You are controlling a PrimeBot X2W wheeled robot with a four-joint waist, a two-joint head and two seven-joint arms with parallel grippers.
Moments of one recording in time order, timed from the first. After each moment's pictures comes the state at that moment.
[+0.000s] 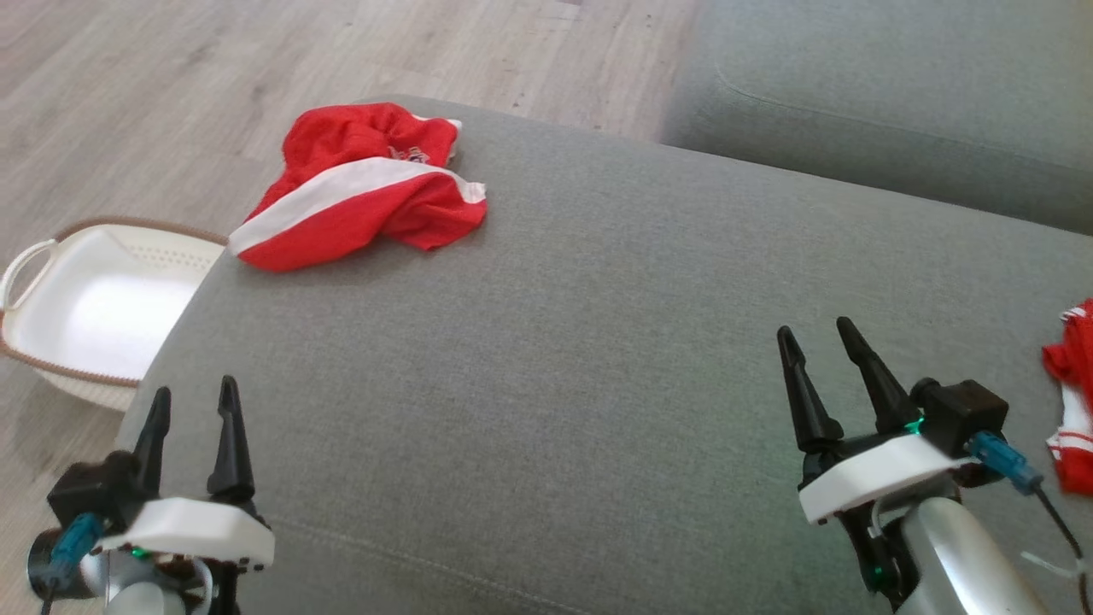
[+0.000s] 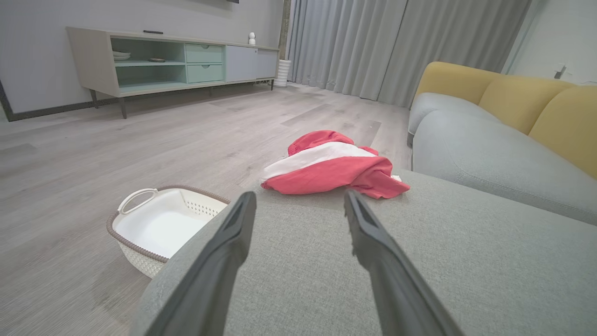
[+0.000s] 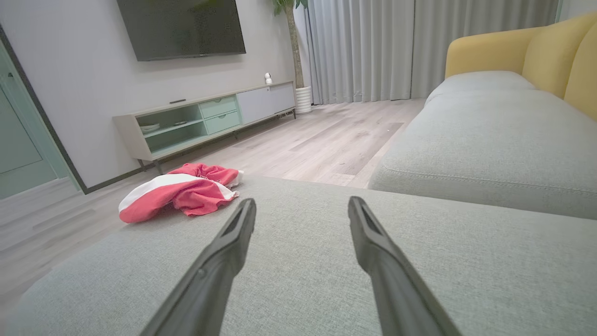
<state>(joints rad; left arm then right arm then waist) -0.02 0.07 0.11 0.30 -0.16 -0.10 -0.25 -0.17 -0.17 0.25 0.42 0.36 0.13 -0.25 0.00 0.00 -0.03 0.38</state>
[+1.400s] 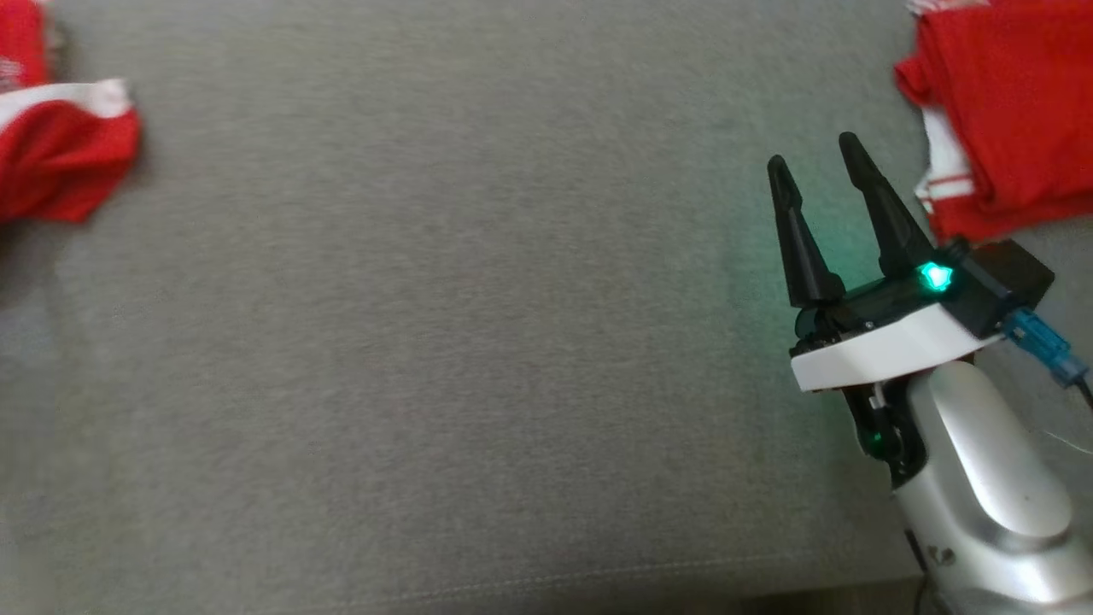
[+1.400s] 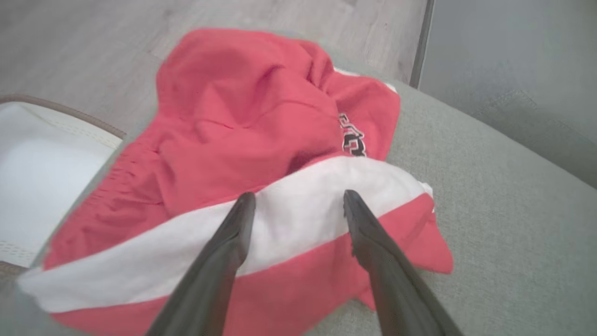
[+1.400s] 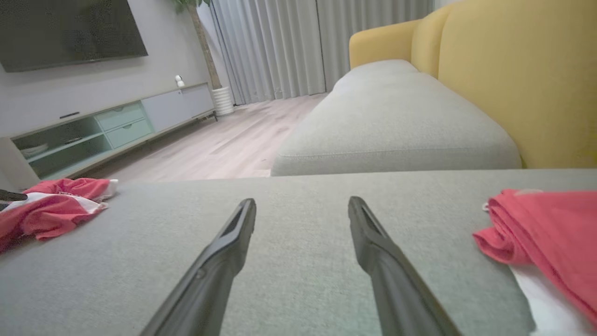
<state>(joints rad) -0.81 0.47 0.20 0.91 -0.51 -0.12 0.35 -0.38 -0.20 0.31 0.24 0.34 0.13 -0.25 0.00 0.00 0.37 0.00</state>
